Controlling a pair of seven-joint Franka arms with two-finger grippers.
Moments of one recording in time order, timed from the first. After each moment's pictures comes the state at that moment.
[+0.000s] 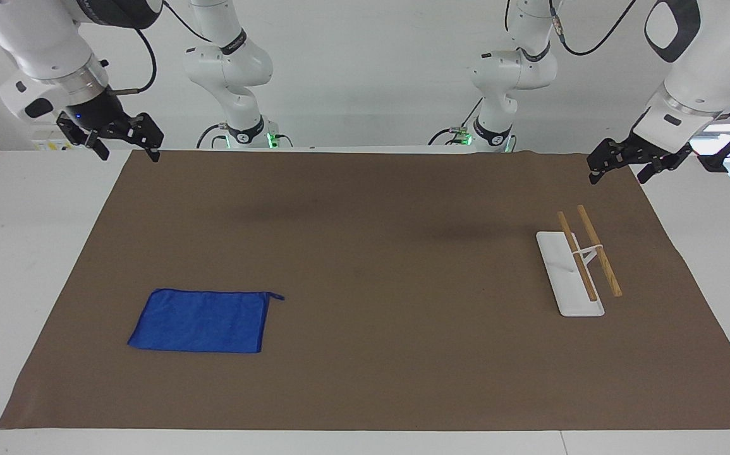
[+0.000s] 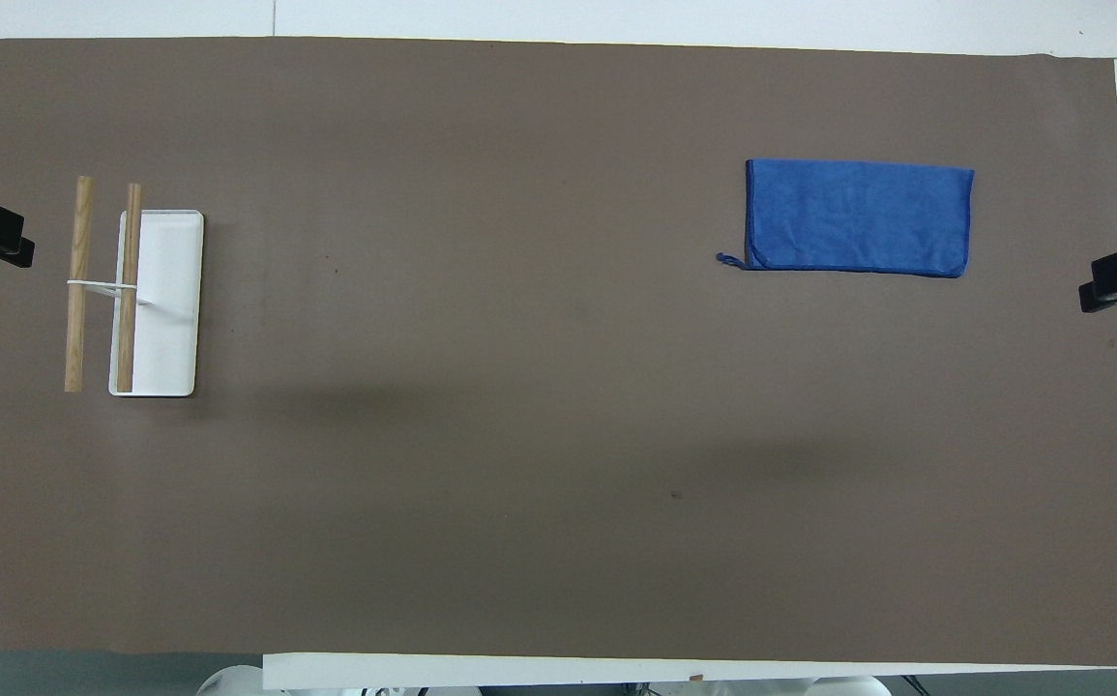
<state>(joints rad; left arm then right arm) -0.08 0.05 -0.01 -1.49 0.04 1.46 0.04 -0.04 -0.03 -0.05 -1.55 -0.03 1.42 -0.05</state>
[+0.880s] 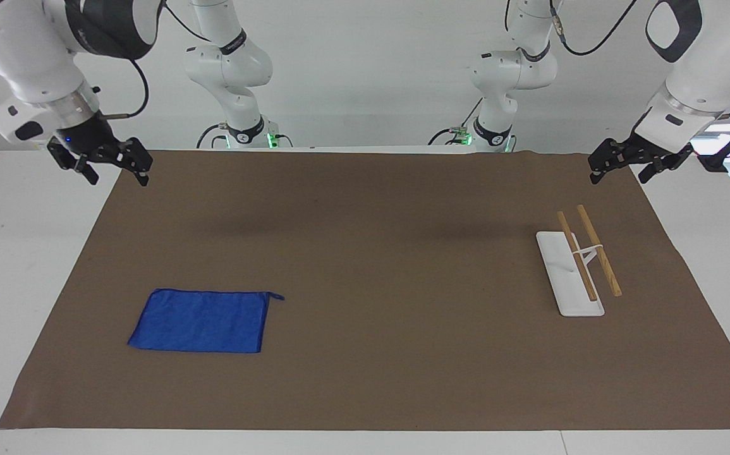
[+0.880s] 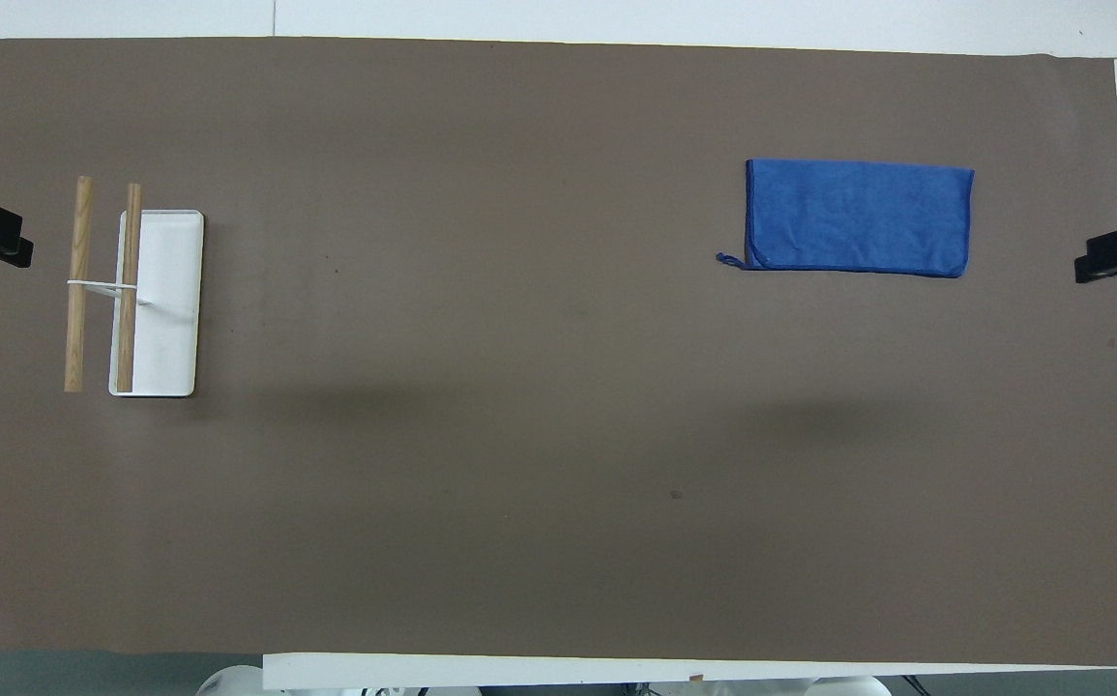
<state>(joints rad) -0.08 0.05 -0.01 -1.49 0.04 1.46 0.04 -0.05 0.00 -0.05 -1.75 -0.03 1.77 -0.08</state>
